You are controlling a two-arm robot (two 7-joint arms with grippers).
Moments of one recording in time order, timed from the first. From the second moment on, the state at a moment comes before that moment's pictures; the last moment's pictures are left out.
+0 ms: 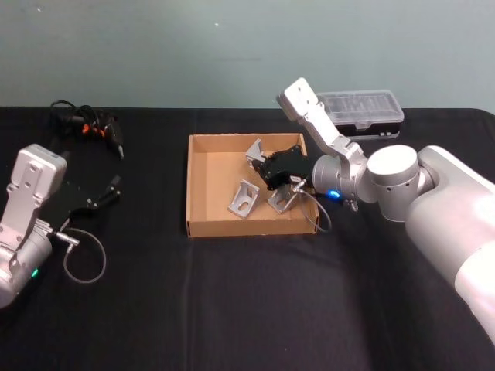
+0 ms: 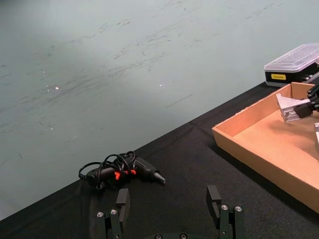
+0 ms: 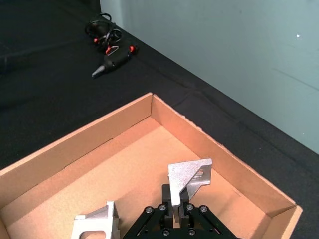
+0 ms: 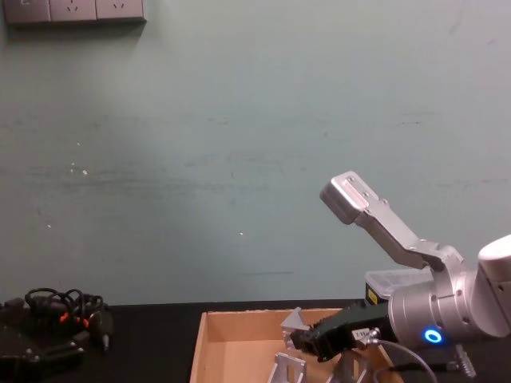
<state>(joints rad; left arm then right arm) -0.20 0.60 0.45 -1.41 -0.25 -0.12 0.03 0.83 0.10 -0.56 -0.61 0.11 0.06 0.55</state>
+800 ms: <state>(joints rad) -0.20 0.60 0.45 -1.41 -0.25 -0.12 0.03 0.71 0.16 -0.49 -0.87 0.10 0.11 0.52</state>
